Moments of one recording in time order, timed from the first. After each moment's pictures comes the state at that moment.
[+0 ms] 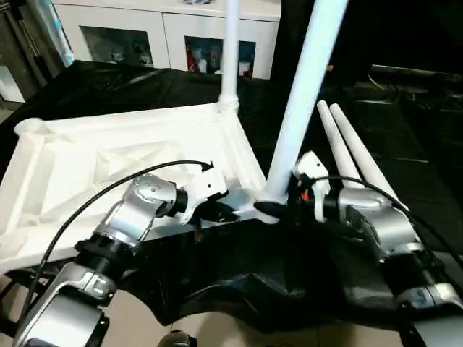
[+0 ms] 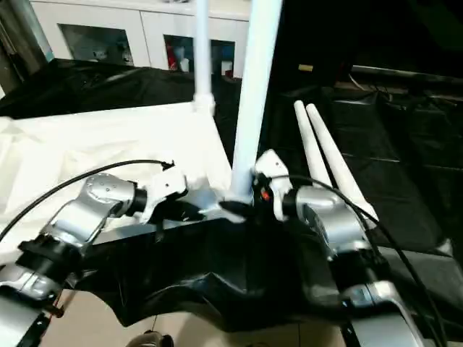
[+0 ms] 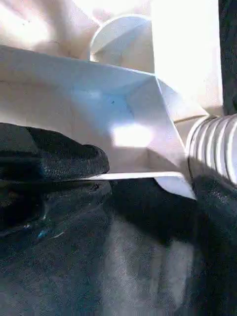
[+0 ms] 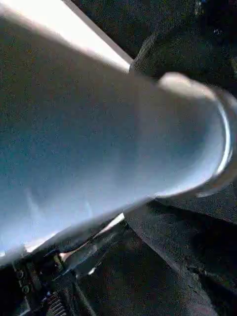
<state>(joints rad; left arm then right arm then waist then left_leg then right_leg) -0.60 0.39 -0.35 0.42 0.05 0.25 -1.17 -0.52 -0.36 0.16 0.43 0.16 0.32 1.01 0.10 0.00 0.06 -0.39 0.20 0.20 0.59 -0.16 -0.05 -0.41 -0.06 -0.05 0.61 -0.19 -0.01</state>
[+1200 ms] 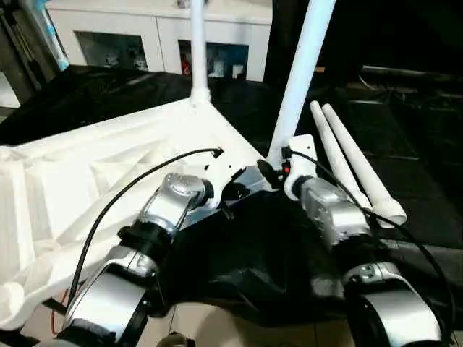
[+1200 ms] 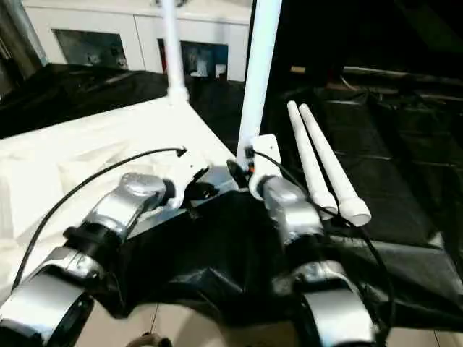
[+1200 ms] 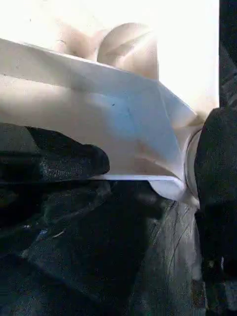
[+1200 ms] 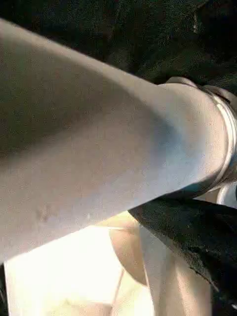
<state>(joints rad) -0.75 0.13 -0.25 0.73 0.07 0.33 -0.73 -0.70 -0.04 -0.03 0.79 0.10 0.20 0.26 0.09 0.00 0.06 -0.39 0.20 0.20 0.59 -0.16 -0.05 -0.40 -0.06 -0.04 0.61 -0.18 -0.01</state>
